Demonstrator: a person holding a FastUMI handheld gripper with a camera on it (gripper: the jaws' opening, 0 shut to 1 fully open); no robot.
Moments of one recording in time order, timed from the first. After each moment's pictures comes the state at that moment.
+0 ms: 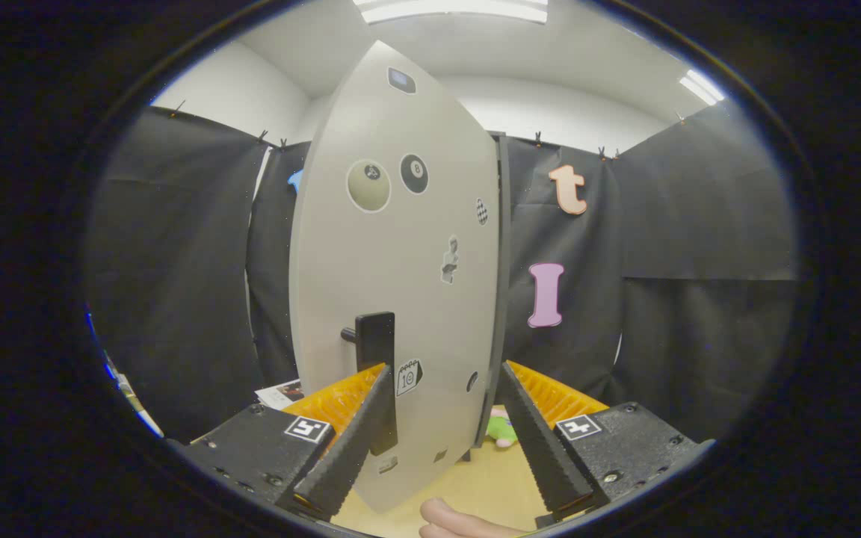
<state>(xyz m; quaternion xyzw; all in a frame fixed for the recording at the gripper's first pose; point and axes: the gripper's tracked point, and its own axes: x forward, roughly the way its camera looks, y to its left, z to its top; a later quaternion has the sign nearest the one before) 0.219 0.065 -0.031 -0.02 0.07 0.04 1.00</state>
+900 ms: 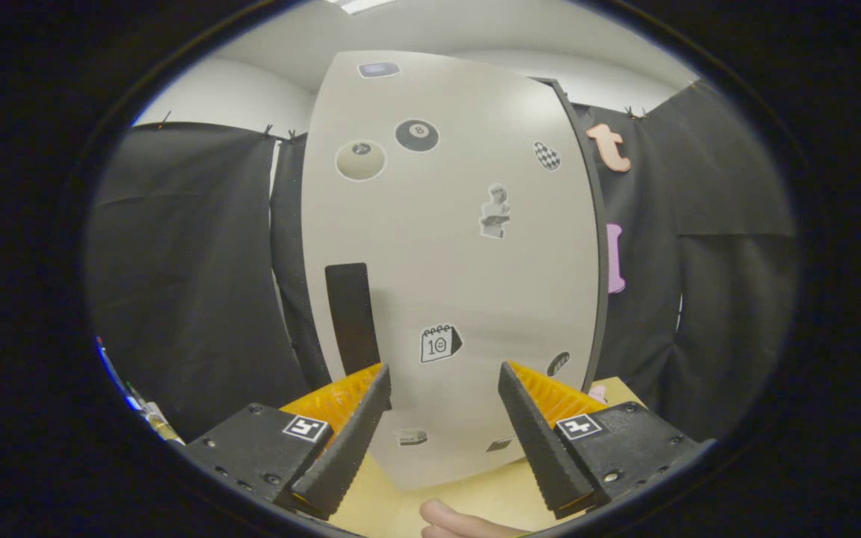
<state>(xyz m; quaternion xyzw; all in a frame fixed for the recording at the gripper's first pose) 0.290 0.158 -0.070 0.02 0.09 0.09 0.99</state>
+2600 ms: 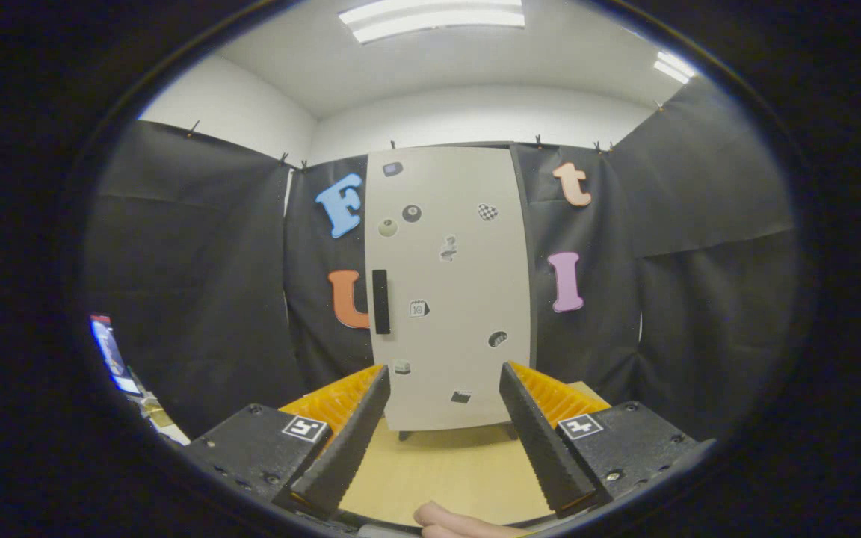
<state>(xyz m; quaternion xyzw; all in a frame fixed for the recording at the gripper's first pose) 0.094 0.103 -0.078 0.02 0.03 0.08 1.00</state>
